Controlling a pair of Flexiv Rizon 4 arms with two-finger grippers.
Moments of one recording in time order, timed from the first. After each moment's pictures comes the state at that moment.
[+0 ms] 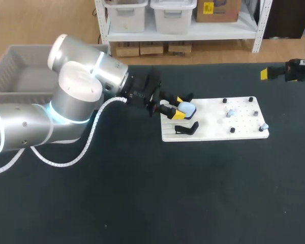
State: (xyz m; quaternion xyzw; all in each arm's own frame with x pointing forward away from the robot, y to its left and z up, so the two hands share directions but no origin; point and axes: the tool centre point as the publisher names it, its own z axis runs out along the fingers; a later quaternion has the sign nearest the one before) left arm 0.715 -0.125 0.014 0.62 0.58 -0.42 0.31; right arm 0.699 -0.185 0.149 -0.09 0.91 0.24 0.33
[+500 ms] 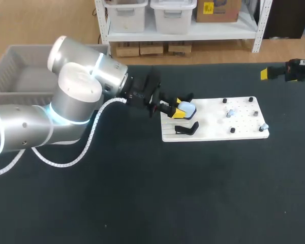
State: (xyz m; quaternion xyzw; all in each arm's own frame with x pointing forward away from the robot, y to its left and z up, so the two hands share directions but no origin) left arm 0.715 -0.125 0.014 0.62 0.58 -0.42 0.32; right arm 0.699 -0.185 0.149 -0.09 0.91 0.24 0.33
